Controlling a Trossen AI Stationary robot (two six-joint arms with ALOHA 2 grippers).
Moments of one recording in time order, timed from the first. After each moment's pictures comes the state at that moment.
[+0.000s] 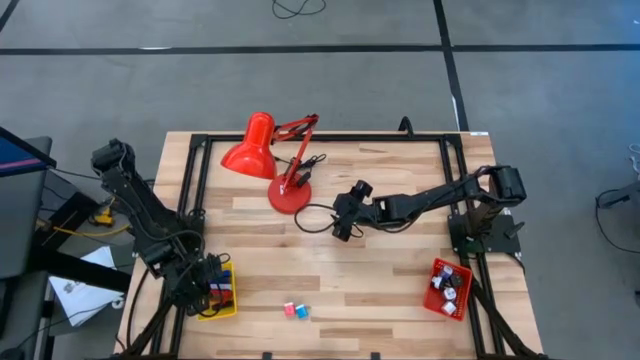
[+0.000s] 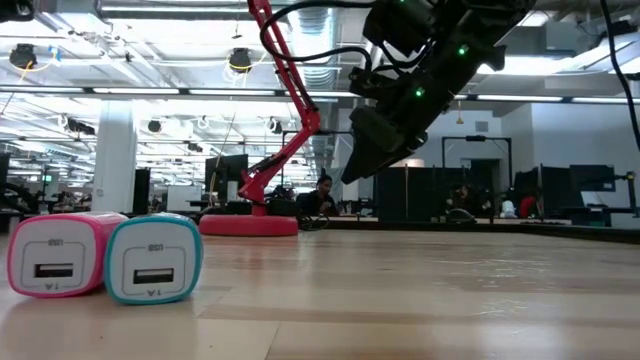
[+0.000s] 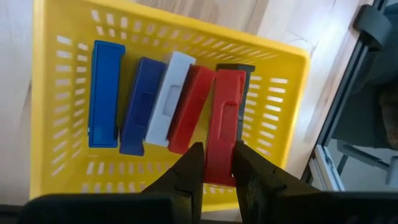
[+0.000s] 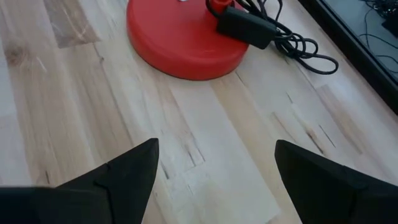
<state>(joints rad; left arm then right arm) -1.00 1.06 0.62 -0.72 -0.07 -1.37 0.07 1.72 0.98 -0.12 0.52 0.25</state>
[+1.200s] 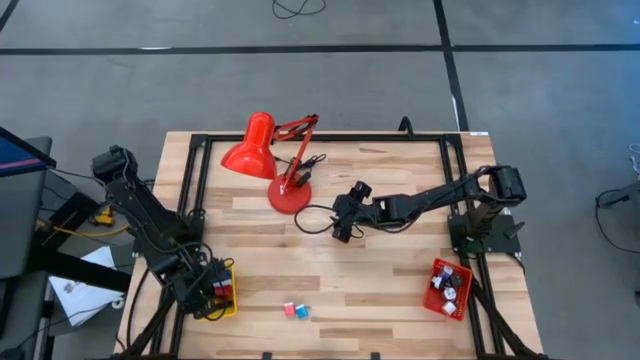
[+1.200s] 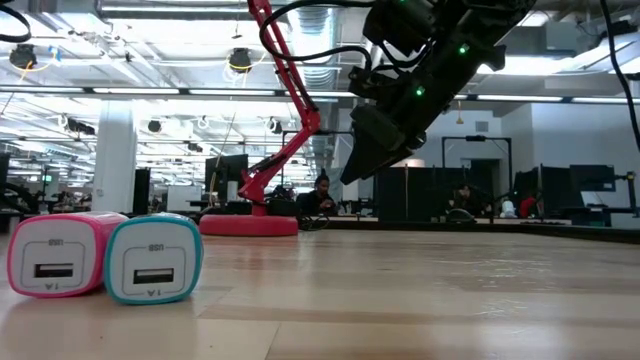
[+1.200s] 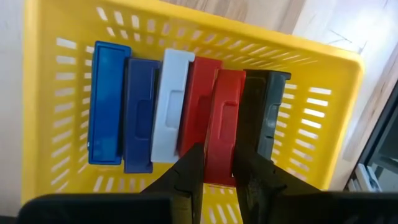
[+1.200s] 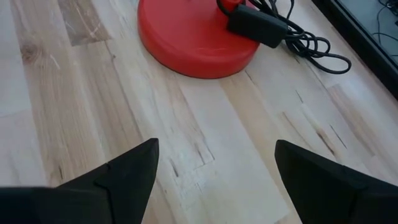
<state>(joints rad) -1.00 1.19 0.62 -0.70 -0.10 -1.37 0.07 1.72 0.98 -0.12 0.49 0.25</state>
